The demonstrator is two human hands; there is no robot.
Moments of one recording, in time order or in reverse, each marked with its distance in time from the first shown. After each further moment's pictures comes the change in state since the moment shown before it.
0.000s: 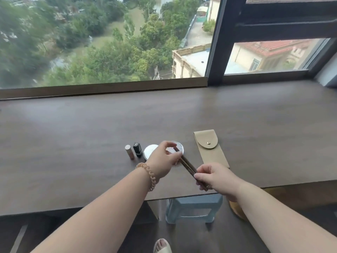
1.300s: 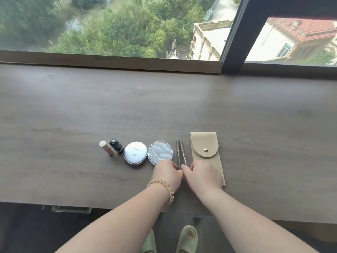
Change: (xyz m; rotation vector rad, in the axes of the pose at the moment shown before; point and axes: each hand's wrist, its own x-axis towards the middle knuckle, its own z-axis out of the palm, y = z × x) left_hand 0.081 -0.034 0.094 0.360 0.196 -0.317; right_hand 0.105 0.019 -0.024 -0.797 0.357 0.099
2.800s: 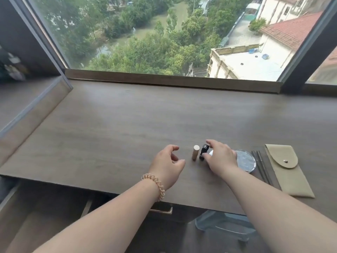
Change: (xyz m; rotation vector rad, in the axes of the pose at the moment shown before) left_hand -0.022 -0.159 -0.235 -0.164 0.222 0.271; right_hand -0.021 -0.206 0.050 0.031 0.107 -0.245
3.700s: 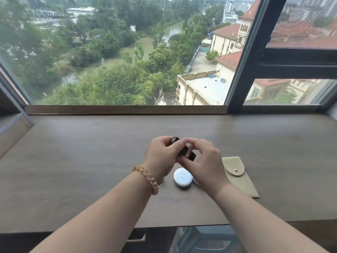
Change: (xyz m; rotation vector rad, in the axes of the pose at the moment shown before) left_hand -0.017 0.144 -0.011 -0.606 -0.215 0.162; right_hand -0.088 -0.021 -0.122 0.506 0.488 -0.270
